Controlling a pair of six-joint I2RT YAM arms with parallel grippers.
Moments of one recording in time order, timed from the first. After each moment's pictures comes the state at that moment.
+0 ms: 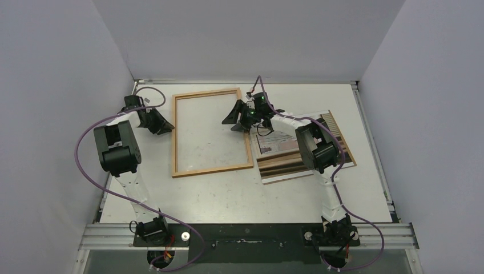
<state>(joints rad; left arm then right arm) 0.26 2.10 1.44 -0.41 0.50 -0.51 0.50 2.28 1.64 0.05 -0.61 0.91</state>
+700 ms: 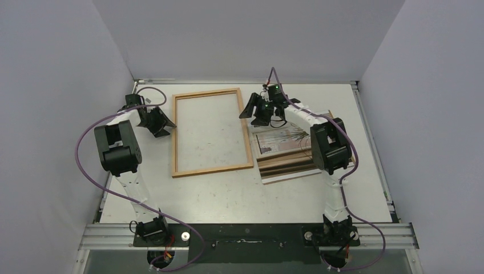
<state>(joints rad) 0.25 2.11 1.47 -0.50 0.46 -0.49 0.40 2.18 1.66 -0.27 -0.47 0.71</state>
